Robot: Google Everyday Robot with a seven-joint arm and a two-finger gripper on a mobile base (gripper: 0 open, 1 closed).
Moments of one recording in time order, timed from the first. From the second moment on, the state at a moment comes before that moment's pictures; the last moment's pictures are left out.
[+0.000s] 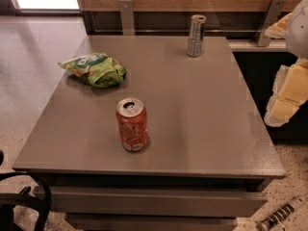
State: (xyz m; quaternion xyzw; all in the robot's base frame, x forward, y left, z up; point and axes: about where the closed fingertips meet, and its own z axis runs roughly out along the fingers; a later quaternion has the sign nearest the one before) arm 0.438 -0.213 0.989 -0.60 0.78 -0.05 0.18
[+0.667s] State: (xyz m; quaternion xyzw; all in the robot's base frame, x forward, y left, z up) arm 0.461 -0.232 0.993 -0.57 0.79 -0.05 0.22
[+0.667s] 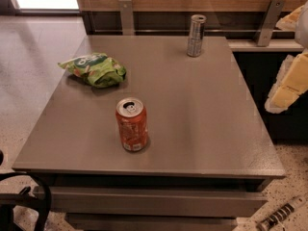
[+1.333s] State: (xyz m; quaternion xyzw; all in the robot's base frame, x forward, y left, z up) arm 0.520 -0.266 0.965 -0.43 0.82 0.03 0.37
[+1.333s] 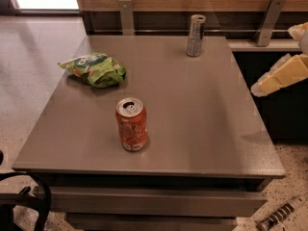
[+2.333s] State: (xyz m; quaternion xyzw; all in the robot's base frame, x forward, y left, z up) arm 0.602 -0.260 0.978 -0.35 0.74 0.07 0.57
